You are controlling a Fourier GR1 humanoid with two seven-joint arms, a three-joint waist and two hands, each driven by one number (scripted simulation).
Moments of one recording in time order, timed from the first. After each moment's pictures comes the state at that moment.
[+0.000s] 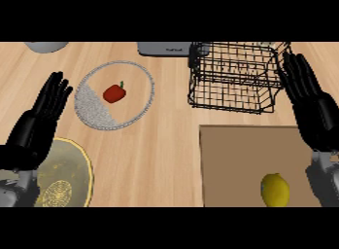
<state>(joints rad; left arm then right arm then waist) -0.14 0.41 -0.15 -1.67 0.28 0.17 -0.03 -0.25 -0.34 0.06 -1.62 -0.31 -0.09 0.00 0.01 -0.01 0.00</state>
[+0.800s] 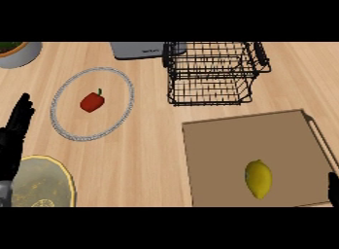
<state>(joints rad) -0.02 0.52 -0.09 -1.53 0.12 0.30 0.03 0.39 -0.05 -0.21 -1.75 -0.21 -0.80 -0.18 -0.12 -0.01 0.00</state>
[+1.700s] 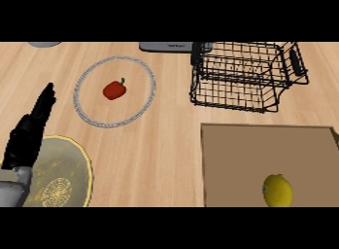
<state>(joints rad) -0.13 0.48 -0.16 -1.49 0.05 0.27 0.05 1.08 -0.29 0.17 -2.33 0.26 -0.81 0.45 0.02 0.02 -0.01</state>
